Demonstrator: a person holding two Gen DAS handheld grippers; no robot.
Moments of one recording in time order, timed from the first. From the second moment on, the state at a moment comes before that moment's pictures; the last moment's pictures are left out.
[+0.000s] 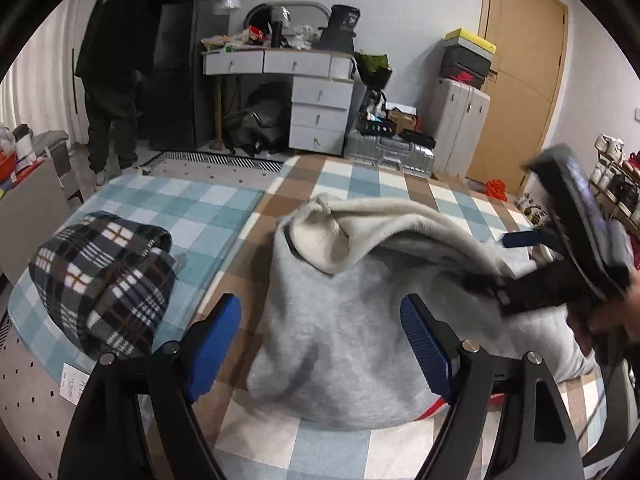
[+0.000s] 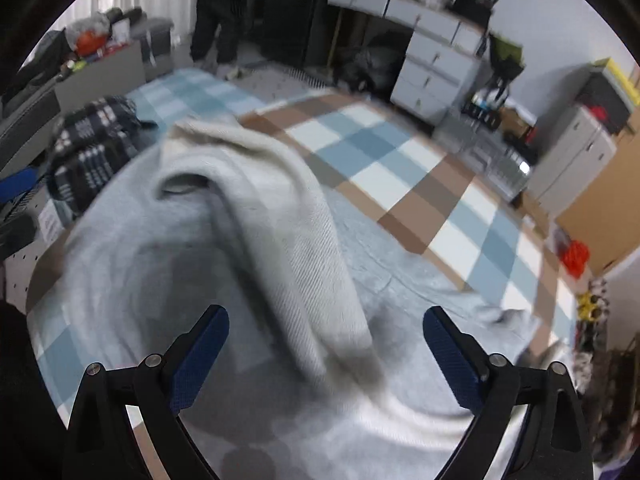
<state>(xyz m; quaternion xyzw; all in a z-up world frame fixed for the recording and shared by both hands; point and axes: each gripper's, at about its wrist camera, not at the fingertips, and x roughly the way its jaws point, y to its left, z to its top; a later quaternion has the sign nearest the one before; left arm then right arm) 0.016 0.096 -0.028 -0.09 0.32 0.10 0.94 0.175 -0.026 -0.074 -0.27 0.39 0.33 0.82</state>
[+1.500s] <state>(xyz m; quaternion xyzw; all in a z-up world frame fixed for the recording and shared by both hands) 0.007 0.133 -0.021 -0.18 0.32 0.06 0.93 0.242 0.173 -0.071 -0.37 0.25 0.26 0.85</state>
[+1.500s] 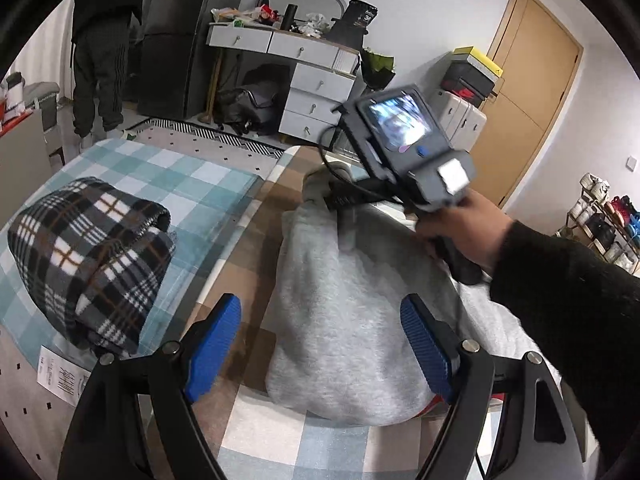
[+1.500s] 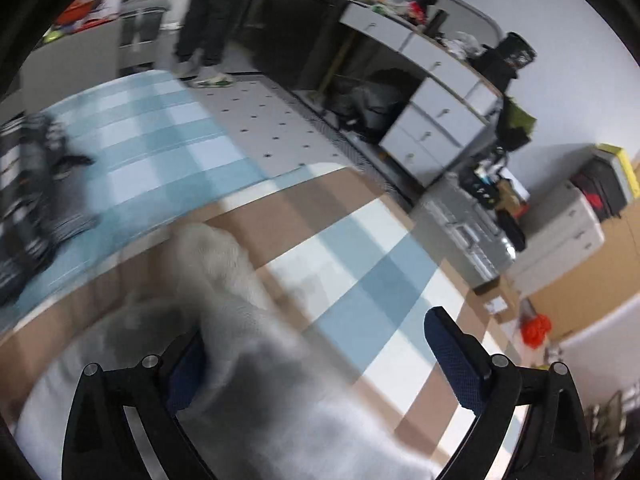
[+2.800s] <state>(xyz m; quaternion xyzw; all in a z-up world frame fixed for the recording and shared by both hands) 0.036 0.094 -0.050 -0.09 0.38 0.09 0.92 0.241 -0.123 -0.088 -0.43 0.33 0.21 0.81</state>
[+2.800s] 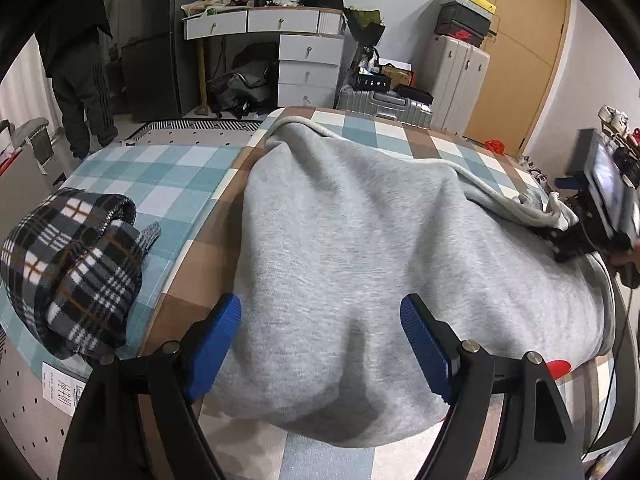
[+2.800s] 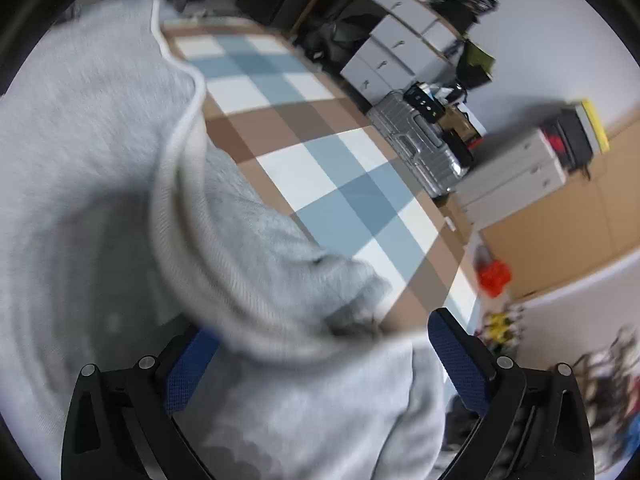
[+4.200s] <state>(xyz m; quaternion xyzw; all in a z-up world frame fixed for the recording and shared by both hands) 0.021 0.179 -0.087 -0.34 0.43 0.00 0.83 0.122 -0.351 -0.127 0.25 0.49 0.24 0.80</state>
